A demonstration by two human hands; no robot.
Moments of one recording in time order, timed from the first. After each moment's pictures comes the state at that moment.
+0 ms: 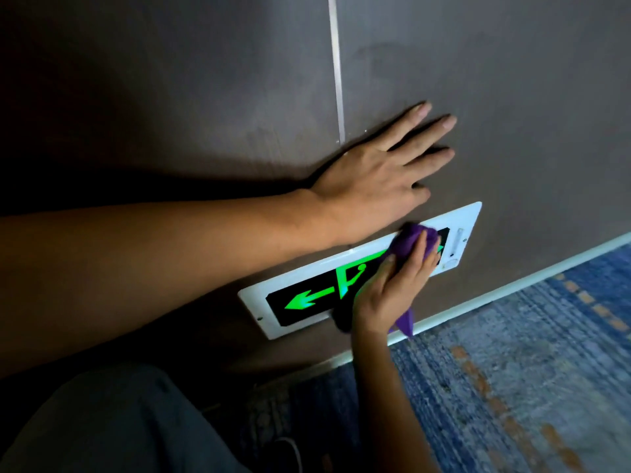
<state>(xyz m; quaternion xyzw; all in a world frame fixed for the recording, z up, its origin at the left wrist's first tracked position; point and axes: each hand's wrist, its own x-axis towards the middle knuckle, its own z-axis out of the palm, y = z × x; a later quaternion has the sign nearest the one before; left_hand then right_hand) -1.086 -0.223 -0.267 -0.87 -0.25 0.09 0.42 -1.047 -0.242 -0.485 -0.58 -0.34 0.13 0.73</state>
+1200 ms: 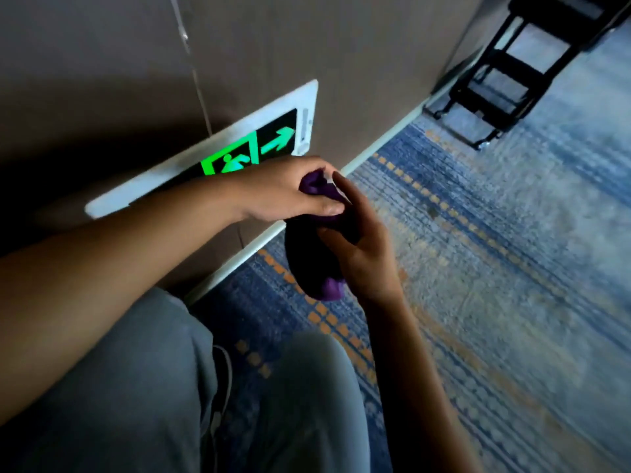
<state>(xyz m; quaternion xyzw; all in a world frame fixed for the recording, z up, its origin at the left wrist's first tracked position) -1.075 -0.318 -0.348 -0.83 -0.30 -0.05 -0.47 -0.957 -0.449 -0.416 -0.59 -0.44 0.34 0.59</state>
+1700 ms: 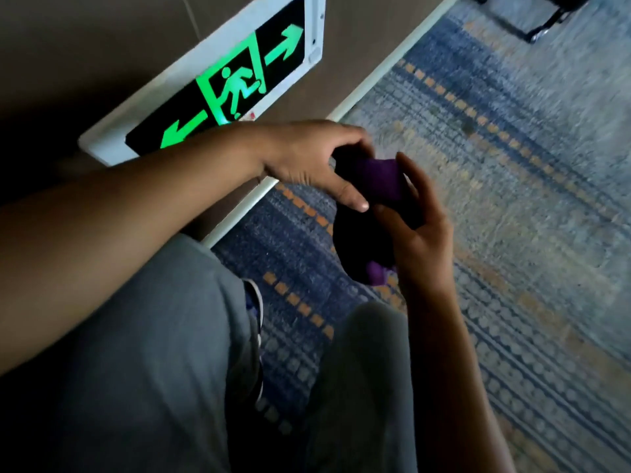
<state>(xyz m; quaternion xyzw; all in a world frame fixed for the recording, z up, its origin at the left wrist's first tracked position) -1.072 -0.325 -0.386 -0.84 -0.19 0.12 -0.49 -0.964 -0.523 -0.452 -0.68 -0.32 0.30 0.59</state>
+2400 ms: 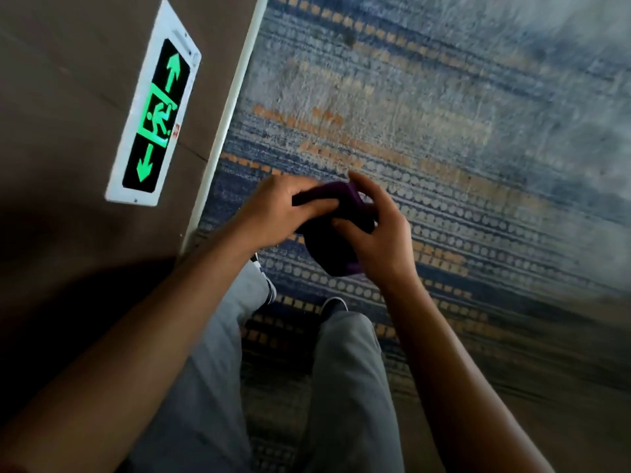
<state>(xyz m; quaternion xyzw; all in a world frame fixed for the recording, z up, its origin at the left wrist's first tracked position) -1.077 -0.505 -0.204 -0.78 -0.23 0.08 -0.57 -0.997 -0.682 -0.207 -0.81 -0.18 0.30 0.47</state>
